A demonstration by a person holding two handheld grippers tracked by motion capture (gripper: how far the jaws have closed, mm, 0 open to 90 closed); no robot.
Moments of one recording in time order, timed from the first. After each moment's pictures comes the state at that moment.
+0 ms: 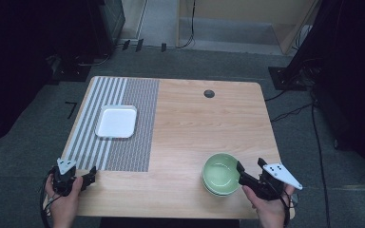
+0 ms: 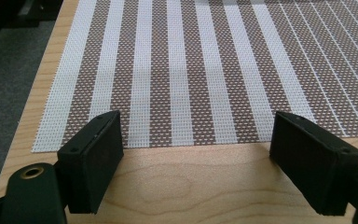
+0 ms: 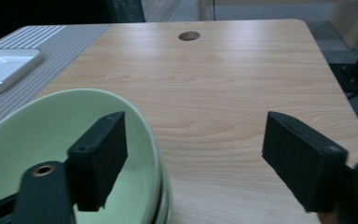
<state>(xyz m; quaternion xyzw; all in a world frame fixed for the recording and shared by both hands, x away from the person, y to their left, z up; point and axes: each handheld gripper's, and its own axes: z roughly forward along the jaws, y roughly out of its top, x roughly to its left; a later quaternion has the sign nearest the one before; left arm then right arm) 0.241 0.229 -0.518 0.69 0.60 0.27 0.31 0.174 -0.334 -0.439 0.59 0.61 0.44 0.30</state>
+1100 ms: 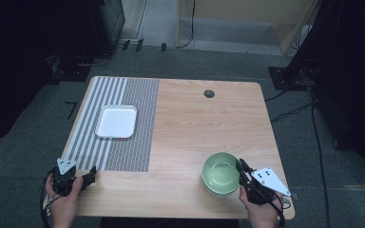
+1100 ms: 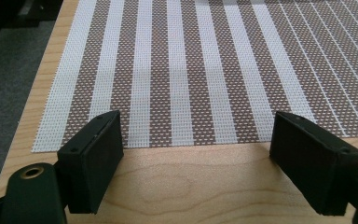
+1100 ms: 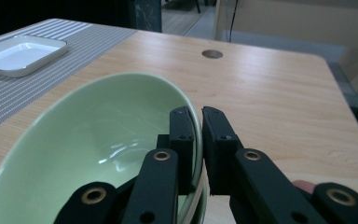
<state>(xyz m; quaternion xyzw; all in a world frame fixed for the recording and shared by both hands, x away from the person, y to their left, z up) 0.241 0.229 -0.518 0.69 0.60 0.27 0.31 0.167 -0.313 -0.443 0.52 0.65 0.44 0.34</state>
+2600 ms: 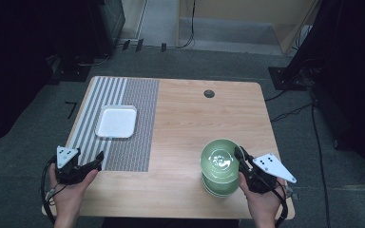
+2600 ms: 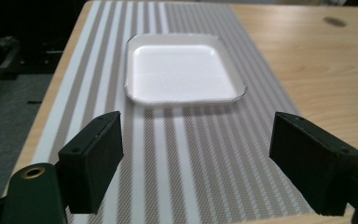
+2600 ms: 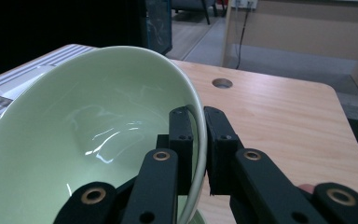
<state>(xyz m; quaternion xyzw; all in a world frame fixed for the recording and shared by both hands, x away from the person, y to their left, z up) 0.243 0.188 -0.442 0.66 0.56 0.29 0.41 0.183 -0.304 -0.395 0.50 0.65 0.47 0.33</state>
